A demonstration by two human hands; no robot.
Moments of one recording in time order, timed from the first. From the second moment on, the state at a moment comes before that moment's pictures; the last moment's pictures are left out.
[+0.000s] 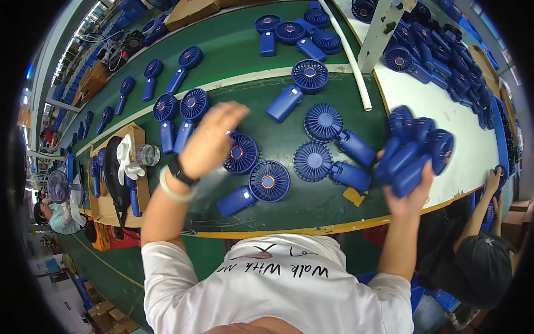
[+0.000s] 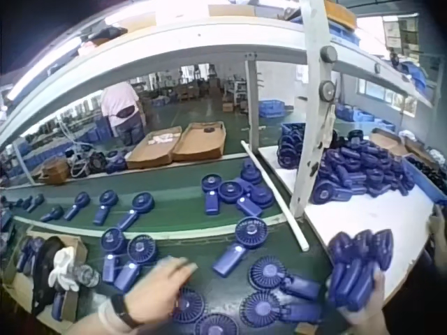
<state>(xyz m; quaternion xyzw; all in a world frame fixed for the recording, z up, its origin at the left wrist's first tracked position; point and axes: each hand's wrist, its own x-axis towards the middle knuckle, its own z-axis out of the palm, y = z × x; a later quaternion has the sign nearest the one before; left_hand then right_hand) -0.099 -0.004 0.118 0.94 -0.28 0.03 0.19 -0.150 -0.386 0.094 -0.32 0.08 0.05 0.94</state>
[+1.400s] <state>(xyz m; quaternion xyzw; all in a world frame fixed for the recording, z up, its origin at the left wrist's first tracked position) -0.156 0.040 0.028 0.60 0.05 0.24 0.77 -0.105 -0.162 0.077 -0.92 -0.36 -0.13 0.11</state>
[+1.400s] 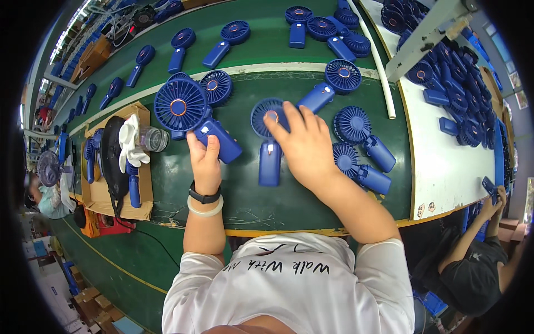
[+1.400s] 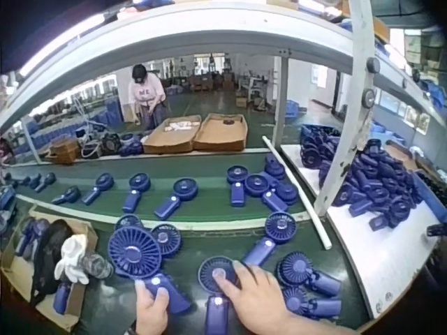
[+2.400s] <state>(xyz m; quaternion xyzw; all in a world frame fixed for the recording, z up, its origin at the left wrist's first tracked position) -0.158 0.016 0.039 0.36 0.09 -0.01 0.93 -0.099 -0.160 0.031 -0.16 -0.04 0.42 0.89</state>
